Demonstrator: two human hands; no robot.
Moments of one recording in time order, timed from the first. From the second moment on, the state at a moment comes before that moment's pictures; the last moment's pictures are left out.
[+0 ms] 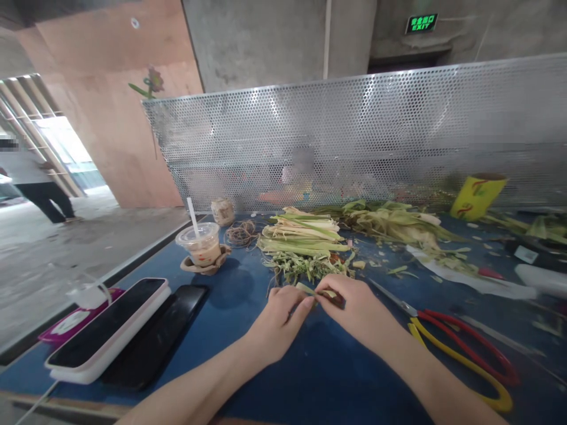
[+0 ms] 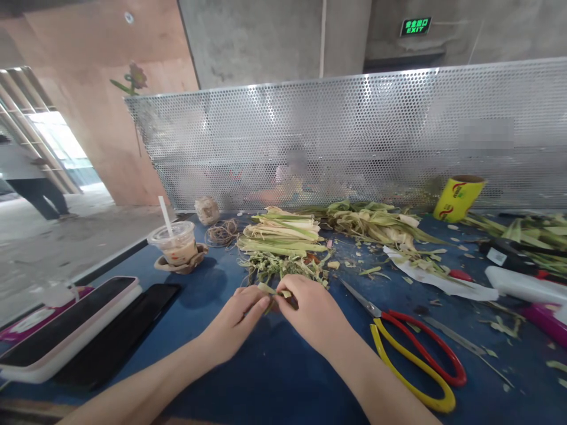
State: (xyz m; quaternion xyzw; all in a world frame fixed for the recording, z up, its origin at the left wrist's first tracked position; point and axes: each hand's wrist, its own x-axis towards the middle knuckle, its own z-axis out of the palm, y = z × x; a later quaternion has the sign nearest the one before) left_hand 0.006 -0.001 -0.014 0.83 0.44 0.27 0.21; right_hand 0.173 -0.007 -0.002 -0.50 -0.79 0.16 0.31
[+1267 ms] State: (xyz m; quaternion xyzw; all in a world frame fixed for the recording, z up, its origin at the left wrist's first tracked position) left_hand 0.076 0.240 0.020 0.92 0.37 0.04 -0.10; right_hand 0.167 0.002 -0.009 -0.57 -0.80 -0.05 0.16
